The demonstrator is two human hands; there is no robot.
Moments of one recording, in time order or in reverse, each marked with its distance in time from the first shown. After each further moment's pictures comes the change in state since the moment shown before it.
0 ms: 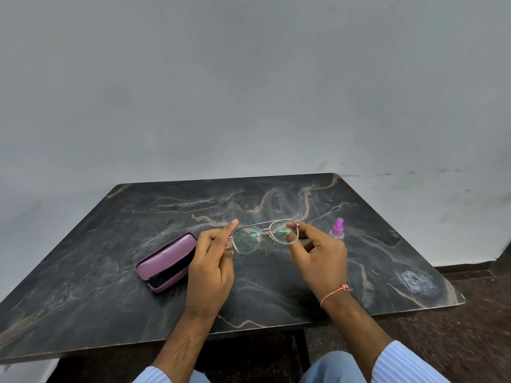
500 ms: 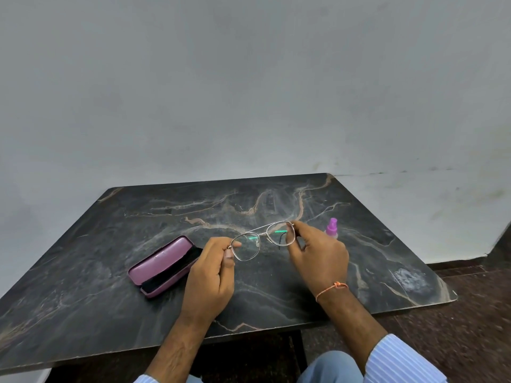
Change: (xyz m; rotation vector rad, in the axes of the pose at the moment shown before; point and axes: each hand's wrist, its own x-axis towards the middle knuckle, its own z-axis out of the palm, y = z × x) left_hand -0.005 0.001 0.003 -0.038 -0.105 -0.025; right_hand 0.009 0.006 -0.003 -0.474 0.116 -0.223
